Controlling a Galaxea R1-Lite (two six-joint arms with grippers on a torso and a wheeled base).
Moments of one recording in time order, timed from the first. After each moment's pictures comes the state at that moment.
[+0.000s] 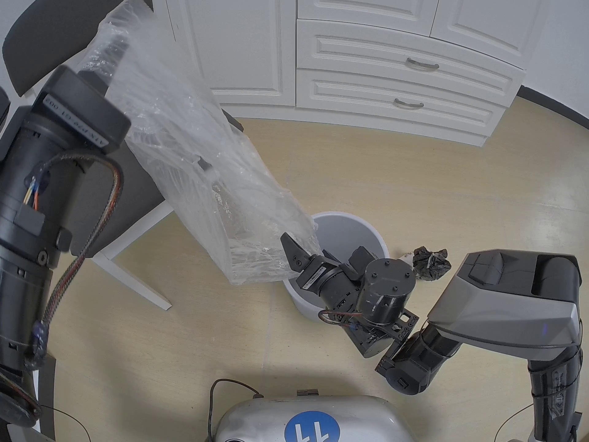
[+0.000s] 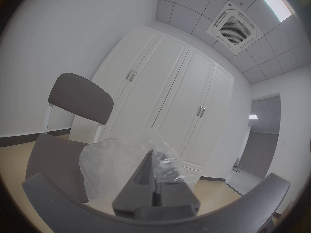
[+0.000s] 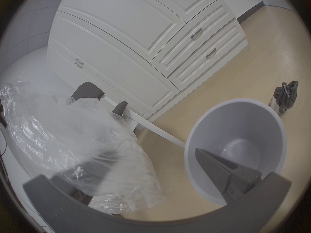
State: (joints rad) left arm -0.96 1.40 -0.62 -1.53 0.57 0.13; right arm 0.77 2.35 -0.93 -1.55 -0.32 0.67
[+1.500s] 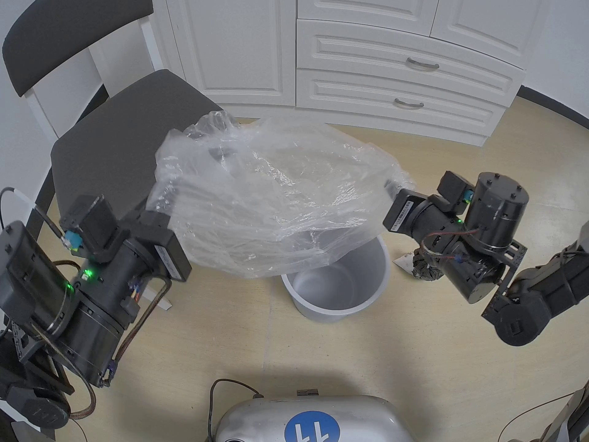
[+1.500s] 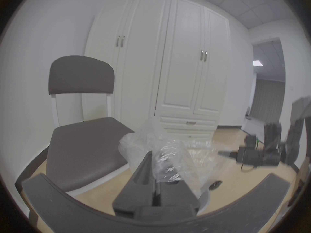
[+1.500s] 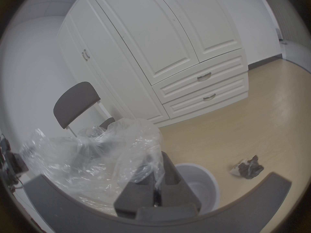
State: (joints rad) left arm -0.76 1.50 -0.39 -1.37 0.49 0.11; right arm 0.62 1.85 -0.77 -1.18 -0.32 0.34
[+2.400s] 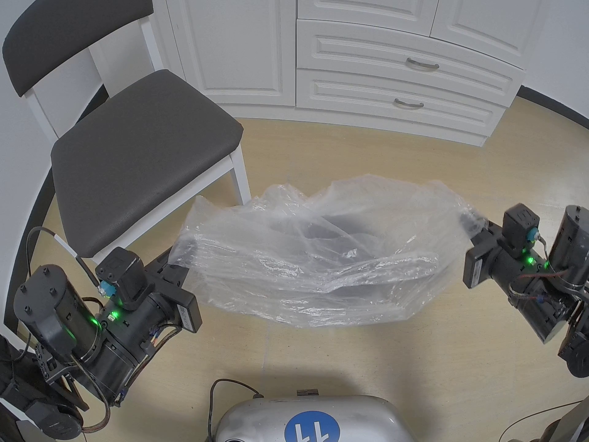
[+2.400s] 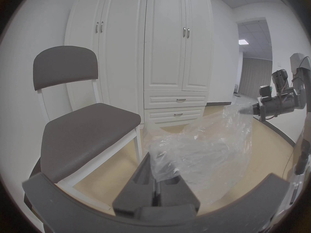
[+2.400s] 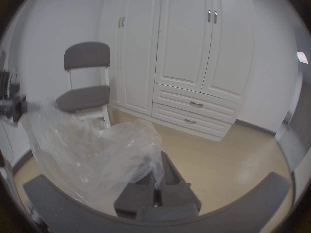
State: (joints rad) left arm -0.71 1.60 -0.23 -1.44 0.37 0.16; right arm 0.59 1.48 -0.43 -1.07 -0.42 -0.29
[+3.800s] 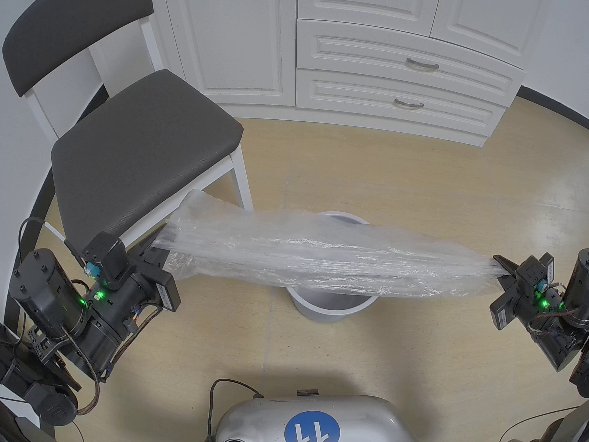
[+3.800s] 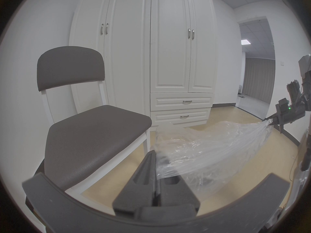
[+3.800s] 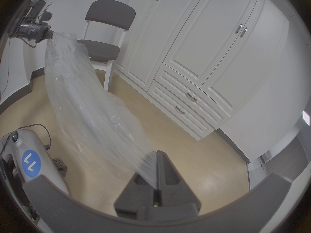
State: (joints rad) left arm -0.55 1.62 -0.23 -1.50 0.25 0.16; right arm 0.50 1.38 -0.20 -1.06 -0.45 -0.57
